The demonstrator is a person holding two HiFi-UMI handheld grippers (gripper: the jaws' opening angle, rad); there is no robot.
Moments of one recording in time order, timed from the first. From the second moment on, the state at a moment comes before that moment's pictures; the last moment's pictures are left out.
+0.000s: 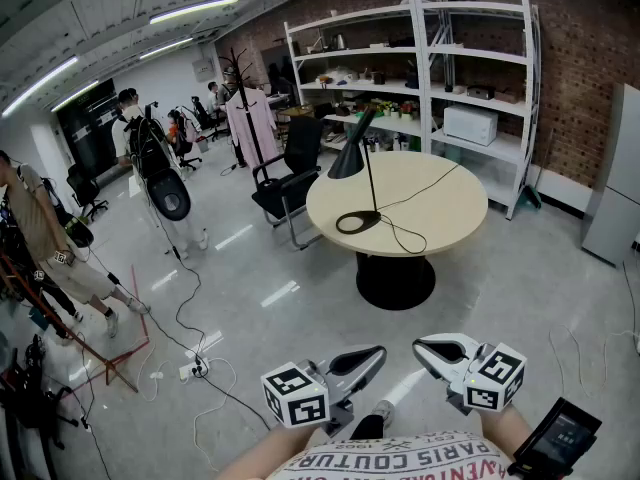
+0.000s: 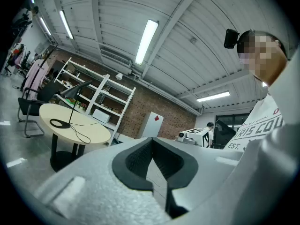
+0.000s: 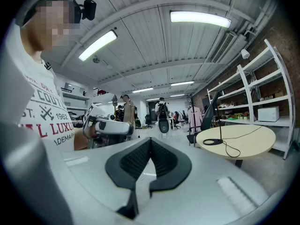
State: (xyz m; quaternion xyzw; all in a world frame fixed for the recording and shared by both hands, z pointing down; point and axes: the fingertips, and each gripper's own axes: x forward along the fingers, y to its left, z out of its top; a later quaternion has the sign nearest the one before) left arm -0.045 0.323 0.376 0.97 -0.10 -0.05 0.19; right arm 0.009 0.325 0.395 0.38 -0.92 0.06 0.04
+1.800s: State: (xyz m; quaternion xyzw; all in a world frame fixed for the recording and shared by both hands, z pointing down) left arm -0.034 0.002 0.402 0.96 -0.08 -0.06 0.26; right arm 0.038 0.020 0.420 0.43 -0.89 0.11 0.01
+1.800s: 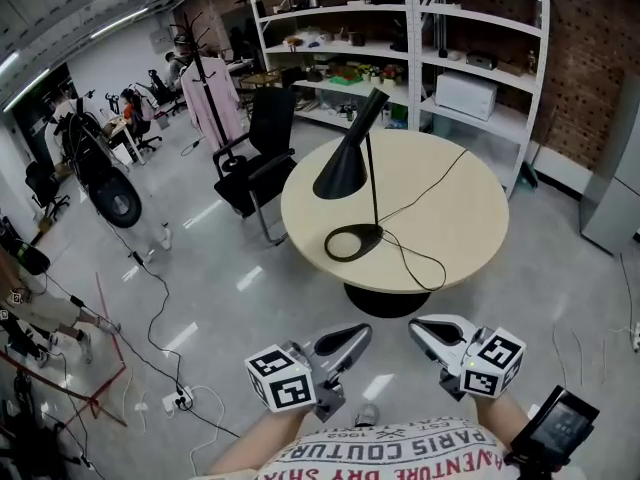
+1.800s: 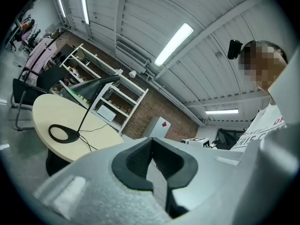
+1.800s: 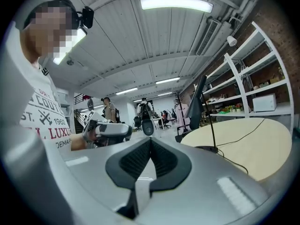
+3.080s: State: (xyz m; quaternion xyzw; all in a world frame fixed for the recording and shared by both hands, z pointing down) left arm 0.013 -0.233 0.425 0.94 -0.15 -0.08 0.31; right arm 0.122 -0.241 0.412 0.42 -0.90 0.06 0.03
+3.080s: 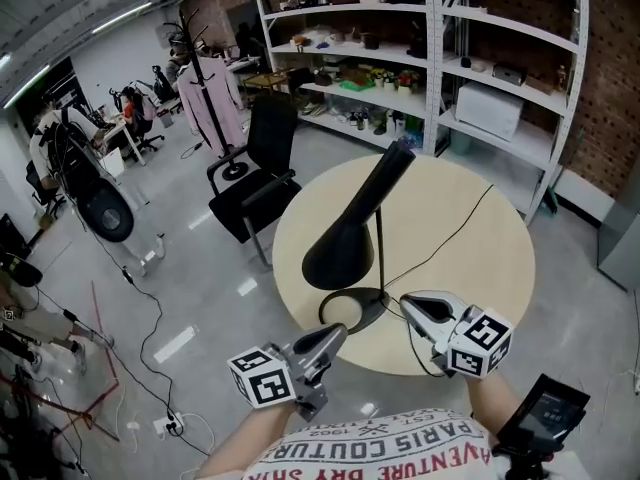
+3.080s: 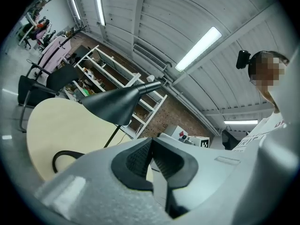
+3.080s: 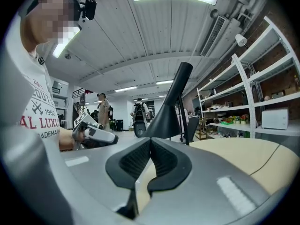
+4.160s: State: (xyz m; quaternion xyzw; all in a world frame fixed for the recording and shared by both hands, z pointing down) left arm 0.007 -0.301 0.452 0.90 -0.17 -0.17 0.37; right arm 0.123 -0.380 0.463 0.39 -0.92 0.03 0.09
